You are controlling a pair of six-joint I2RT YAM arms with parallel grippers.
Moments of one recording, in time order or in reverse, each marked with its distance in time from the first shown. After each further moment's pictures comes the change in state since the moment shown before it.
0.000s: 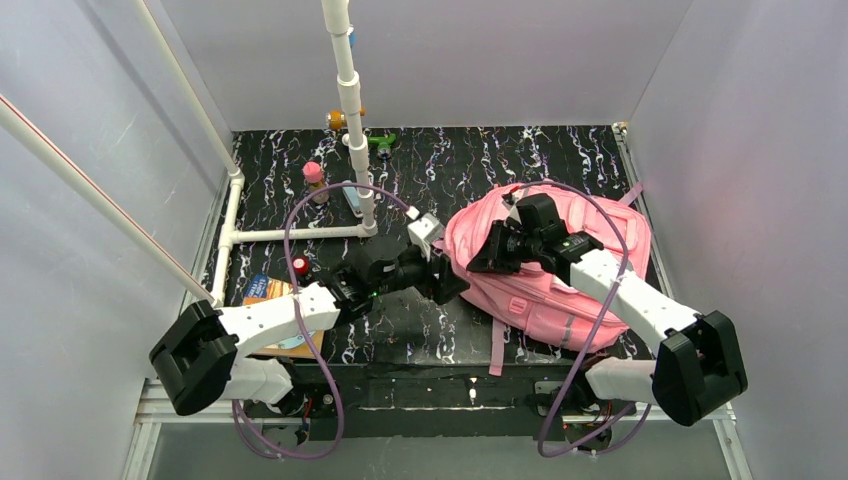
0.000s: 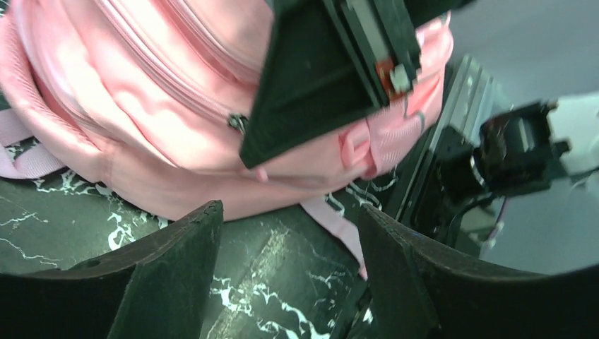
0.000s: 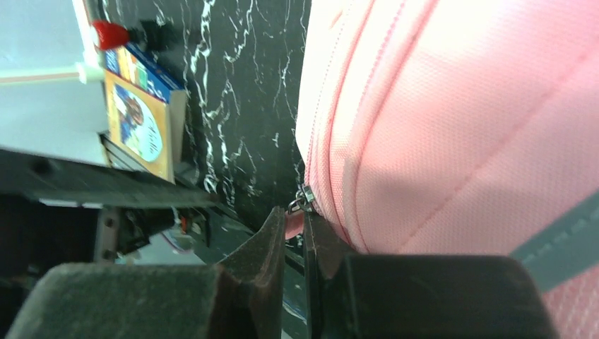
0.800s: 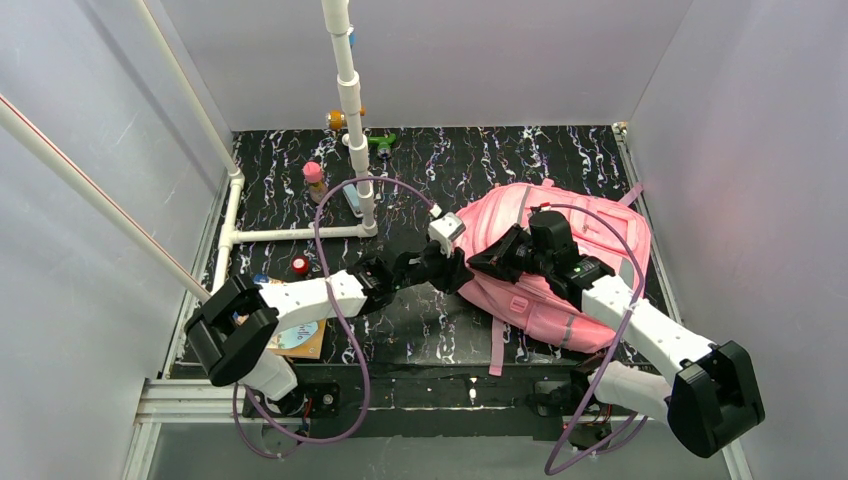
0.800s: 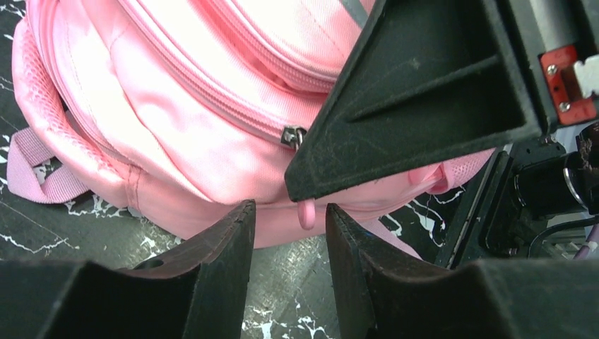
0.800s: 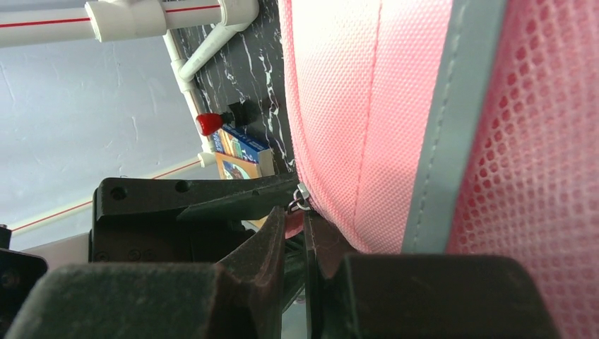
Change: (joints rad) left arm -0.043 0.206 0.089 0.006 -0.082 0.144; right arm 0.000 -0.174 -0.198 0.217 0.105 0.536
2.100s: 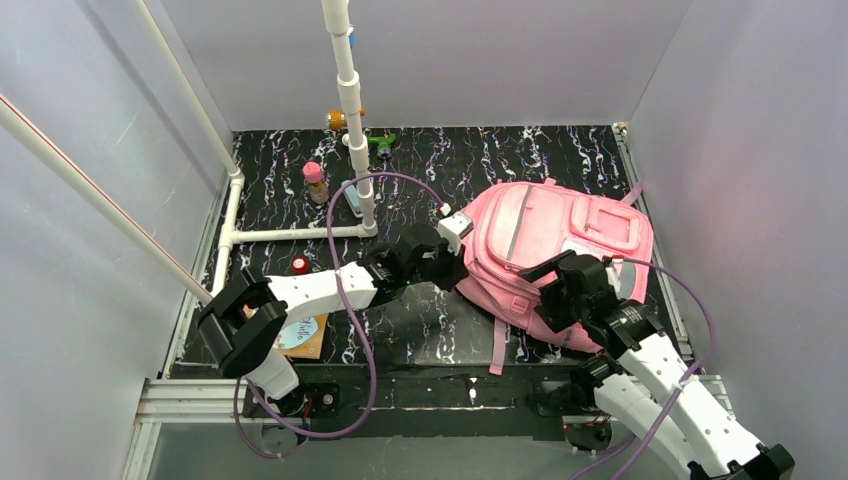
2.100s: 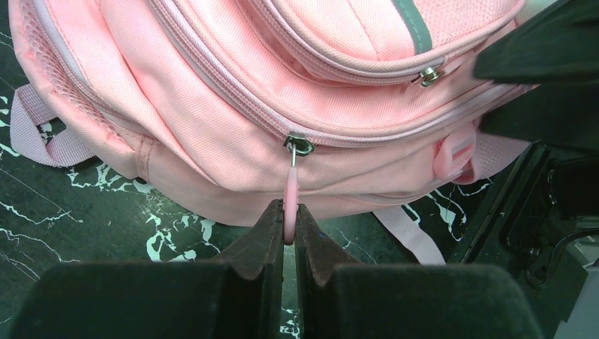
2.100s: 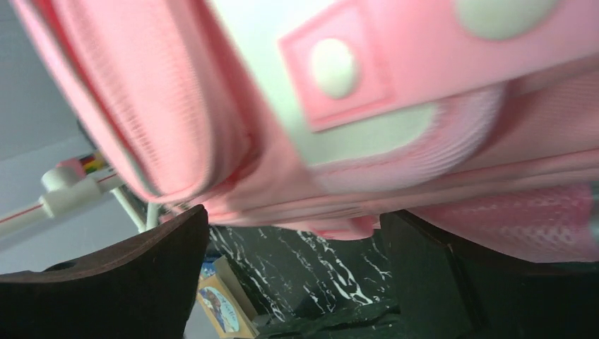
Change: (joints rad) left arm -0.010 0.072 0.116 -0.184 -0.061 -0.007; right arm -0.011 -0.465 -0.087 -0.565 0.476 0.240
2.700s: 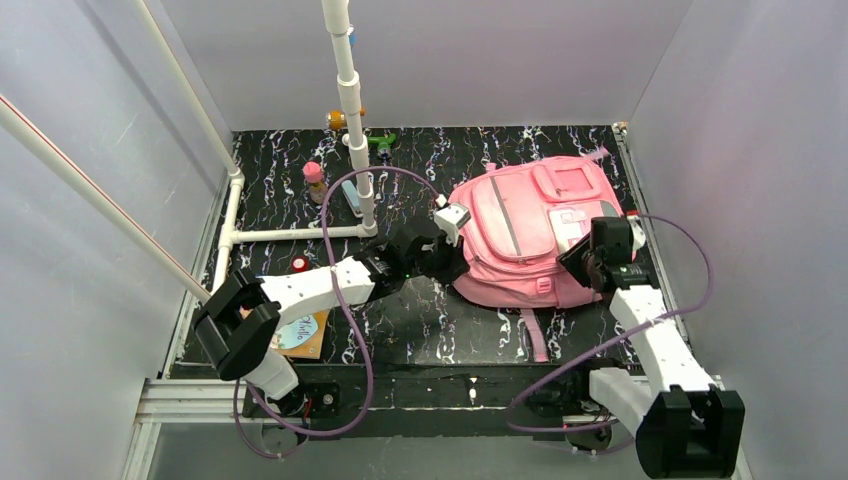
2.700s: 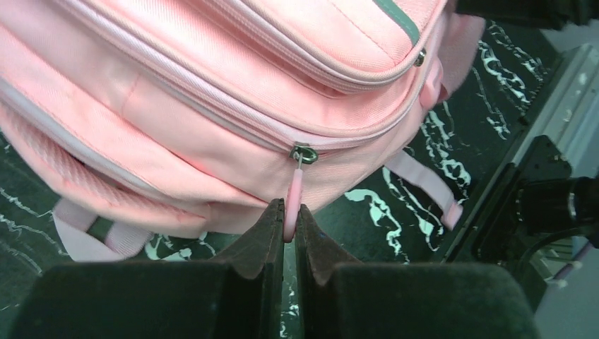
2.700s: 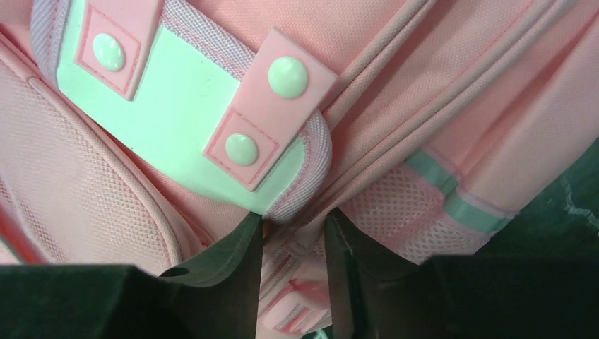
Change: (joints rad) left arm 0.020 -0.028 0.039 -0.072 -0.012 -0.062; right arm -0.426 0.310 0.039 0.220 -0.037 -0.524
